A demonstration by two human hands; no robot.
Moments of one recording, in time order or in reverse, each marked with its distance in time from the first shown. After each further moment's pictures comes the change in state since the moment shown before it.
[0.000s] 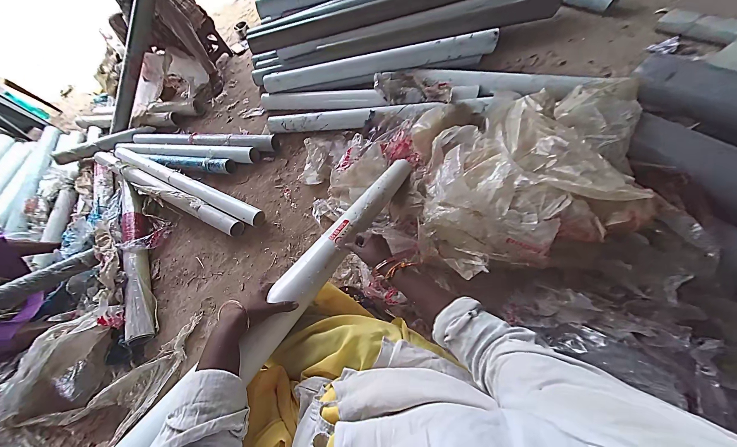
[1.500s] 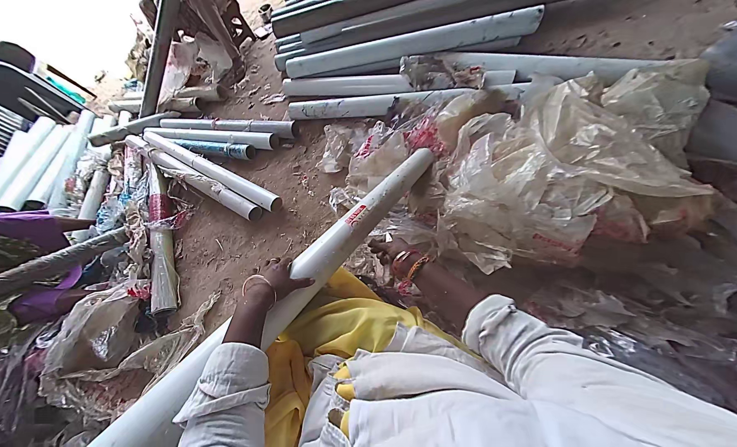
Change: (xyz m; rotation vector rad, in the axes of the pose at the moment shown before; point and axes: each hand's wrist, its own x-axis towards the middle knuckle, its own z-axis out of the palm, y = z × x) left_hand -0.017 0.029 -0.001 0.342 0.154 -0.077; right_hand -0.019 0.010 0.021 0.973 -0.079 0.508
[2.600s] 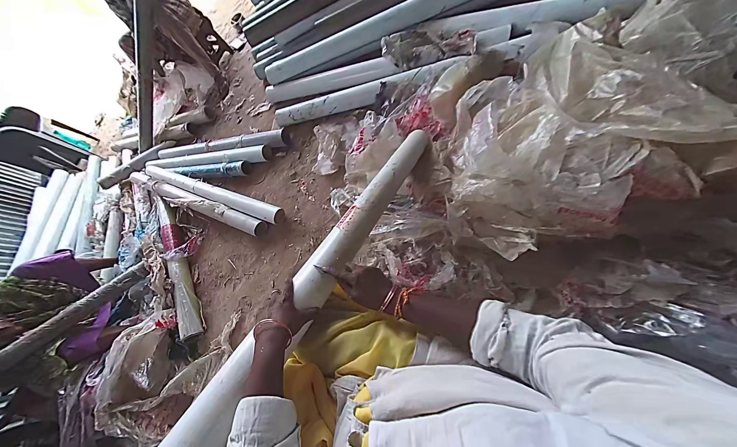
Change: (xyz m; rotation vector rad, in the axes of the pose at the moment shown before) left_hand -0.005 0.006 0.011 0.116 0.030 -0.177; right_hand -0.043 0.021 0.060 -1.138 -0.262 -0.762
